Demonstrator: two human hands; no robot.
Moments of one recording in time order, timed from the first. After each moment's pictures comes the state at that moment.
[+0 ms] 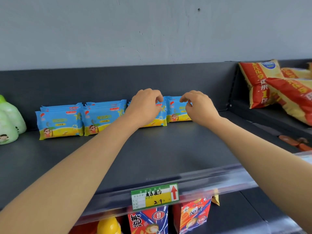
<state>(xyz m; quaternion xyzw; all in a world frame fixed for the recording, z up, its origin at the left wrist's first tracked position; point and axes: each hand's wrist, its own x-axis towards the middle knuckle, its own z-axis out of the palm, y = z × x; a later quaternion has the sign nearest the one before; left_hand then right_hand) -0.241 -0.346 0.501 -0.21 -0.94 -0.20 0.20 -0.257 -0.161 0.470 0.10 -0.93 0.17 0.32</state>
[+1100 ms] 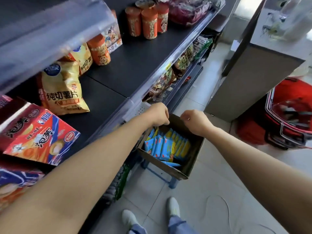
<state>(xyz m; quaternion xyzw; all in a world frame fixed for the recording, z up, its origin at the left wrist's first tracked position) -0.022 -0.007 0.216 -0.49 -0.79 -0.10 -0.35 0.114 0.082 0.167 -0.43 -0.86 0.27 -0.03</state>
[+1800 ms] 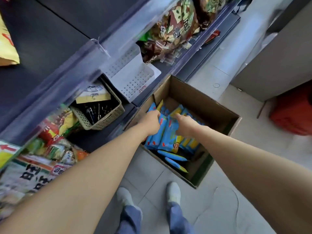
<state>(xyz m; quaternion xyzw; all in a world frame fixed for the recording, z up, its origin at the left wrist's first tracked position) -0.030 0.019 -0.072 -0.33 -0.84 -0.06 -0.41 0.081 0.119 -0.100 -0.32 -0.85 0.29 -0.30</state>
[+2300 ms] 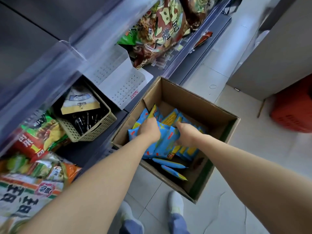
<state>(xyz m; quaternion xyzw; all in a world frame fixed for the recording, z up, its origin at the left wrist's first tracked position) -0.010 0.044 -0.108 -0.31 -0.88 -0.01 -0.36 0.101 0.135 -0.130 -0.33 -0.85 0.31 -0.28</state>
